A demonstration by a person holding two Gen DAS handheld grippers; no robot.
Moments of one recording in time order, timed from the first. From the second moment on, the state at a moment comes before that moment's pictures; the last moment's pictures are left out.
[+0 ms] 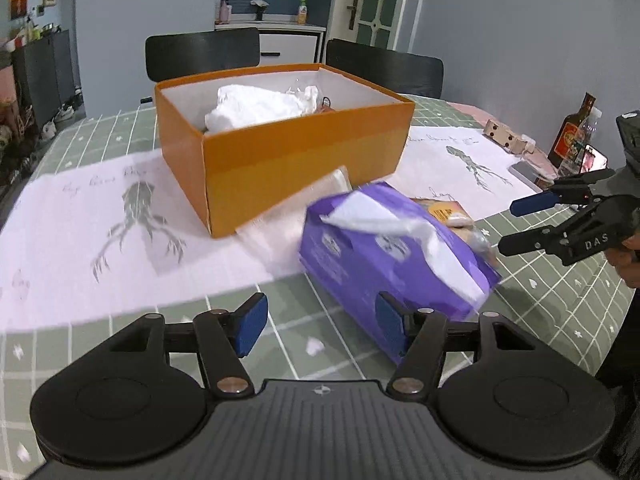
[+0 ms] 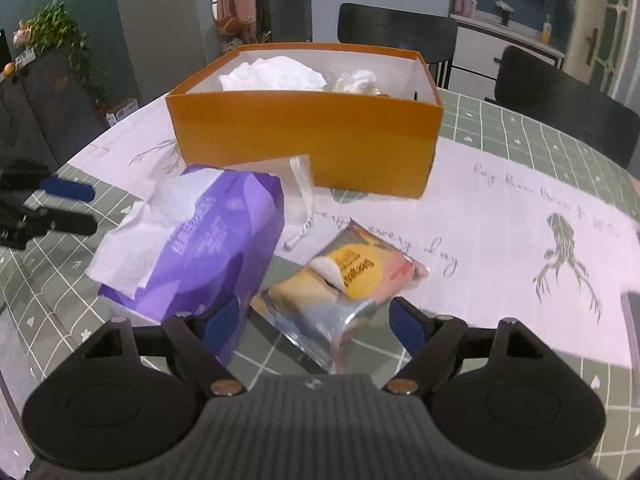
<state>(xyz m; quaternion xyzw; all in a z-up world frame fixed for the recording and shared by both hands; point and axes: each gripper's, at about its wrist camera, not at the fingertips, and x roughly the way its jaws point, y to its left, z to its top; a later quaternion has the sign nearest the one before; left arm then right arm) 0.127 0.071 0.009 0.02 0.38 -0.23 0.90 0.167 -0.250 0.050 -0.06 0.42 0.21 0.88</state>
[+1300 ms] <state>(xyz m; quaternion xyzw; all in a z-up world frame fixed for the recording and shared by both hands) 0.042 0.026 -0.008 -0.09 0.26 -0.06 0.96 0.170 -0.268 0.036 0.00 0.40 0.17 0.90</state>
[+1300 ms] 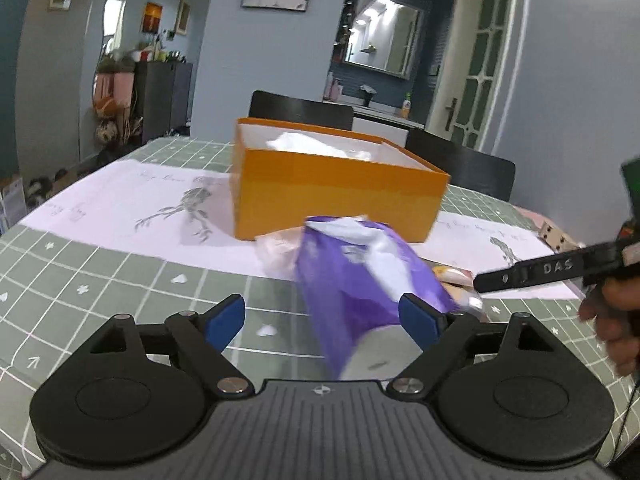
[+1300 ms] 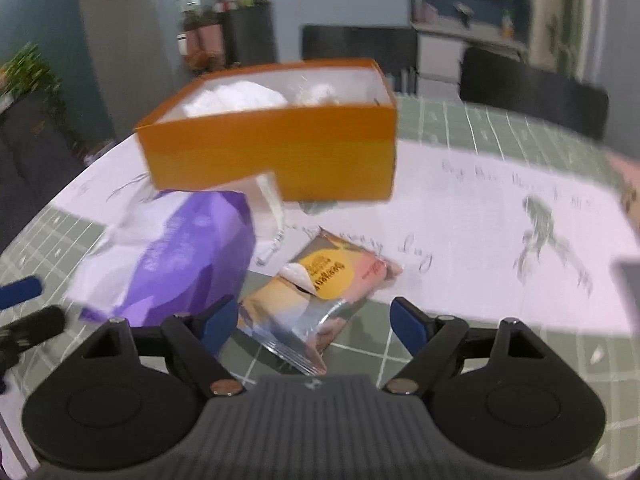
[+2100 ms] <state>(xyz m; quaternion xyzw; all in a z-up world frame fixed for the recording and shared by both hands) 0.174 0.089 -0.031 -0.04 0.33 -0.17 0.93 0.228 -0.245 -0.006 0.01 0.47 0.13 0.87</state>
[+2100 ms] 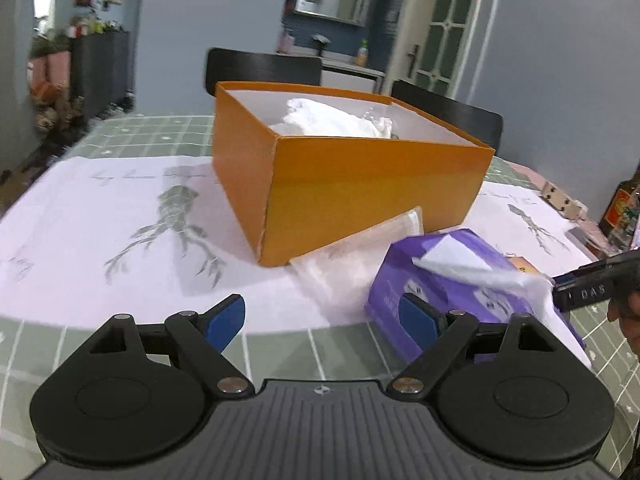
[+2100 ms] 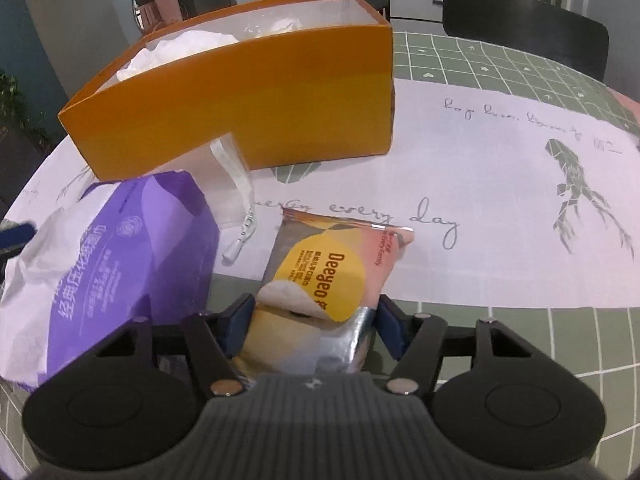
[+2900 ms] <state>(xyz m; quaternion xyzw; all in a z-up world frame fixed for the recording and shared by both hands) 0.221 0.025 -0.062 0.23 0.32 -0.29 0.87 0.234 -0.262 -0.015 0.04 0.48 0.14 0.86</state>
